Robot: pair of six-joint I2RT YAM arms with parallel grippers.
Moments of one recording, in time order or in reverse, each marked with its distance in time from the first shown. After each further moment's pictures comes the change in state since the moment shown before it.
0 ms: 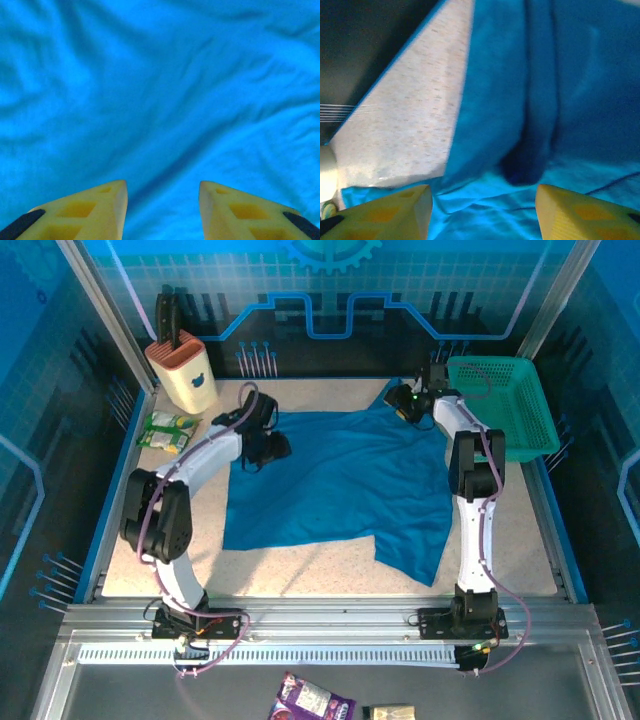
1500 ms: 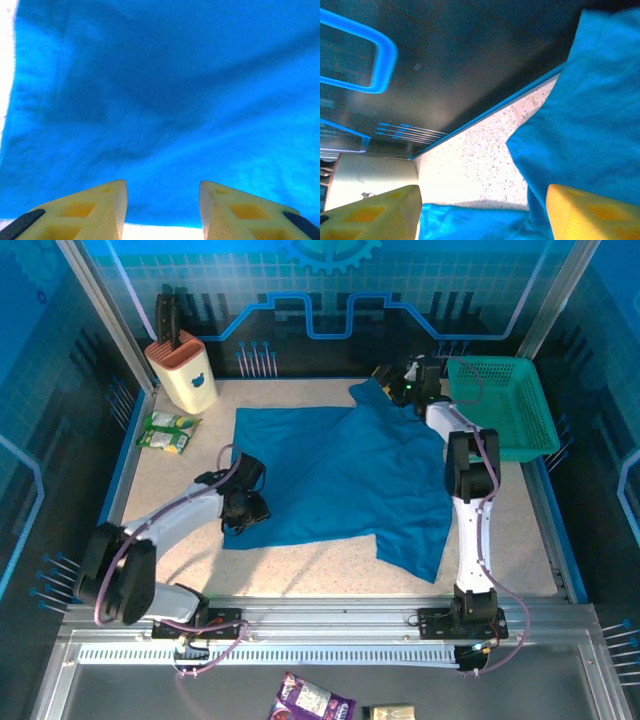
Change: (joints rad) left arm -0.068 -0.339 -0.511 -0.039 -0.081 -0.172; right arm 0.024 -0.043 -0.107 0.492 -0.098 0.167
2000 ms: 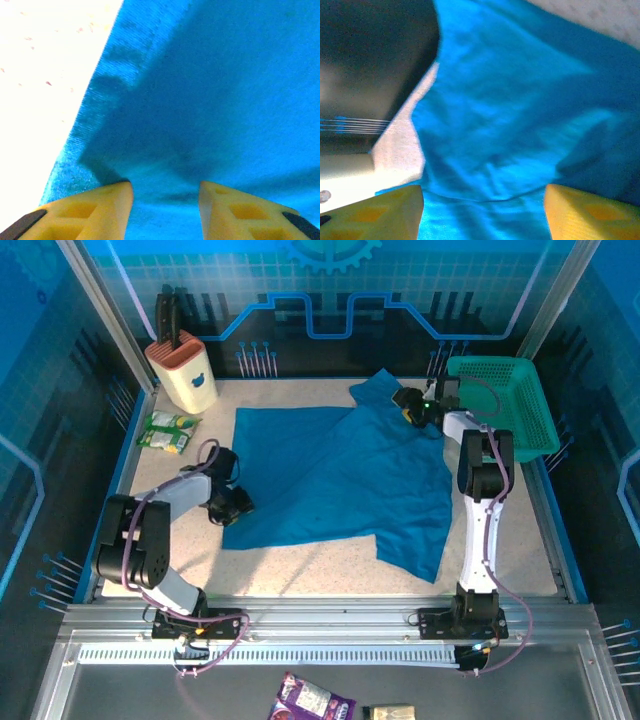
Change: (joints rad) left arm 0.291 0.144 -0.030 0.139 0.145 0.116; right arm -0.095 0.020 -0.119 -0.089 -0.050 -0.093
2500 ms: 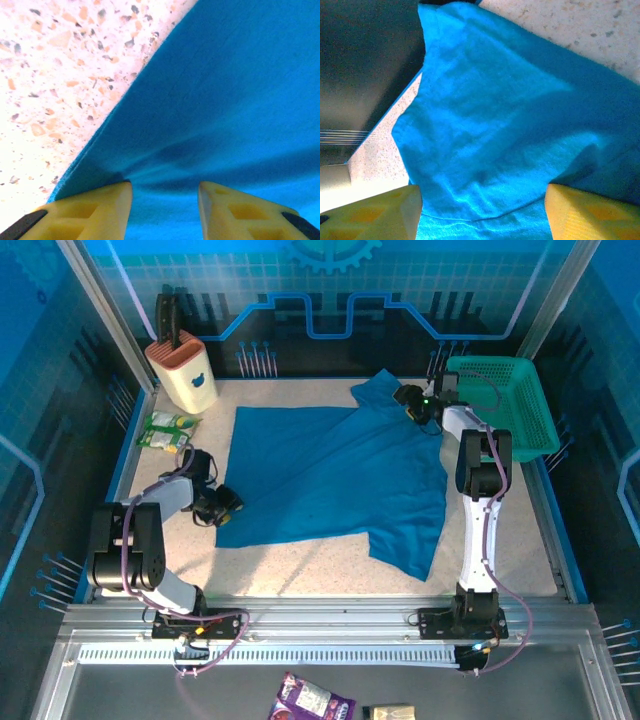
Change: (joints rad) left arm 0.152 -0.029 -0.047 0.053 0.144 0.010; right arm 0.007 0.018 0.098 -0.153 0.101 -0.058
